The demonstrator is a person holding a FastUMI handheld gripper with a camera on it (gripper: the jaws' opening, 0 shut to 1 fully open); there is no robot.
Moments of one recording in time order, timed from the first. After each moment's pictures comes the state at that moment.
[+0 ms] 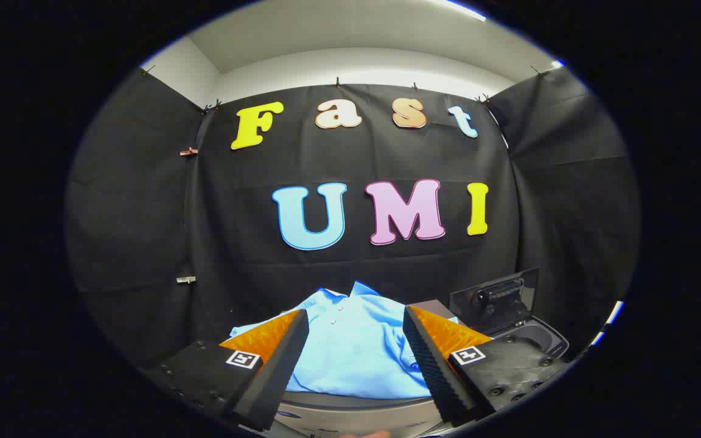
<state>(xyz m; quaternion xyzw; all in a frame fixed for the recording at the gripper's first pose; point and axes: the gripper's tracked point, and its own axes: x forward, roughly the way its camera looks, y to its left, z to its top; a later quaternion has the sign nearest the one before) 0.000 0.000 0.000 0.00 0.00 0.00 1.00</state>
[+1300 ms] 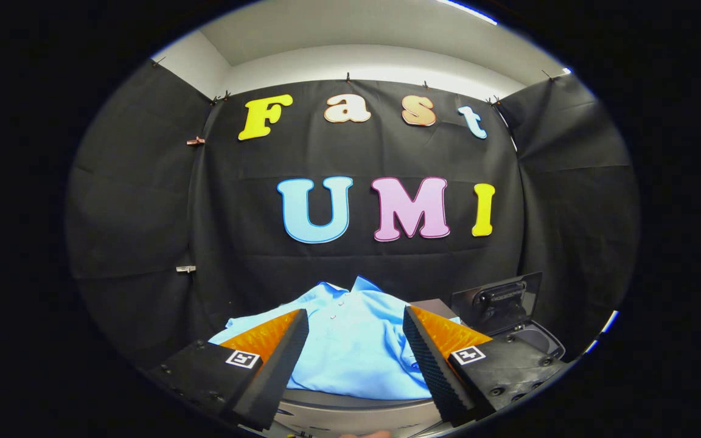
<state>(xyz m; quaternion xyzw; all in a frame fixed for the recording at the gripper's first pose) 0.010 0.008 -0.014 -0.02 0.01 0.01 1.00</state>
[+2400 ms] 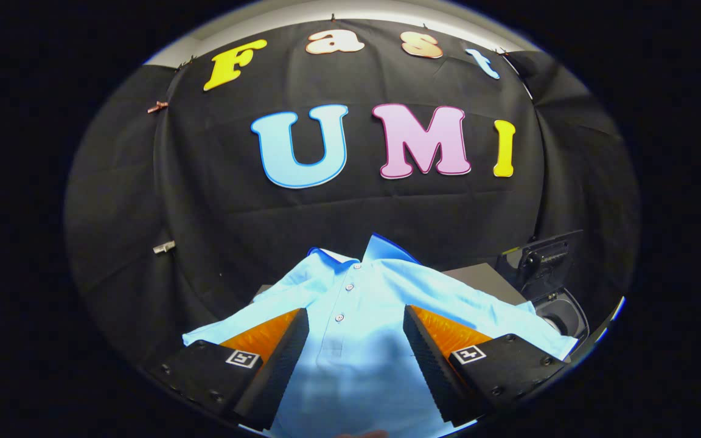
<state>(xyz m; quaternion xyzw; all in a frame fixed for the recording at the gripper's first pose) 0.163 0.025 -0.102 -0.01 0.19 -0.01 0.98</state>
